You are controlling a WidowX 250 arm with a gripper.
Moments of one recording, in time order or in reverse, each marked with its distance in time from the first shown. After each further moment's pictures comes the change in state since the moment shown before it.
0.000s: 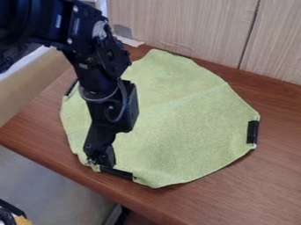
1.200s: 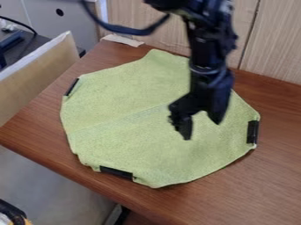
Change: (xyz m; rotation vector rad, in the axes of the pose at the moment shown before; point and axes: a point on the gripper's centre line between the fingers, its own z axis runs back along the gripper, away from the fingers) arm 0.104 0.073 -0.034 -0.103 -0.084 -0.745
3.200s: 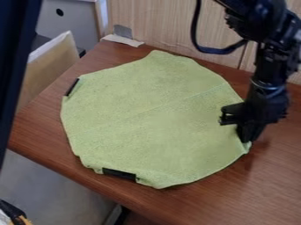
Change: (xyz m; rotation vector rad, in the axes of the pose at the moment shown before) arm 0.015 0.066 -0.046 -0.079 -0.018 -0.324
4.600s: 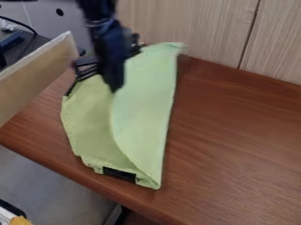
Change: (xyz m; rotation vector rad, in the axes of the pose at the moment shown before) arm -0.072 -0.200 0.080 0.134 0.063 0.419
